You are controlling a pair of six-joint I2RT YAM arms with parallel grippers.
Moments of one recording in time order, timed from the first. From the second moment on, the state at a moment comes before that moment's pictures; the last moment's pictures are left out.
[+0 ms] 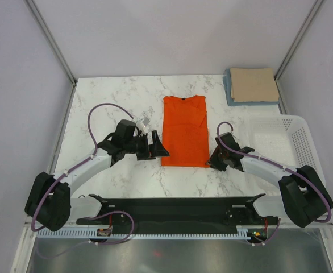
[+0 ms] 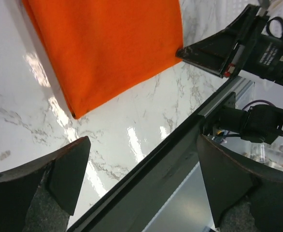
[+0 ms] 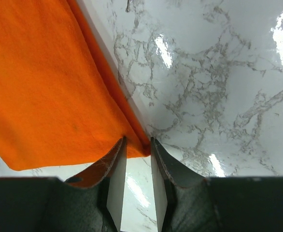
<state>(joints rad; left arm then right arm) -0.50 1.25 0.67 -0.17 0.53 -0.68 0.48 1.30 0.56 -0.31 0.03 1.06</state>
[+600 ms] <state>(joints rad) -0.49 1.25 0.76 -0.33 0.39 -0.56 0.48 1.29 0.56 -0.31 0.02 1.04</state>
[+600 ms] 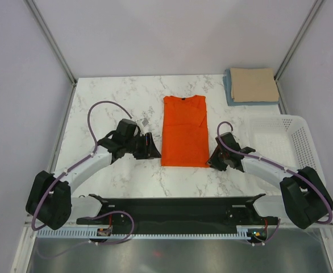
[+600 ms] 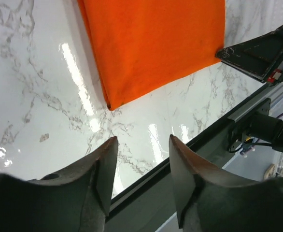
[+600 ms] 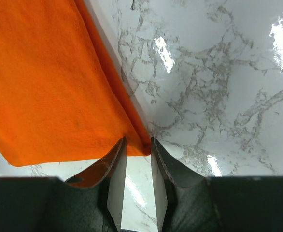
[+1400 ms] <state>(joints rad) -0.50 1.48 0.55 0.04 0.44 -0.82 0.48 1.29 0.55 -0.30 0.02 1.04</state>
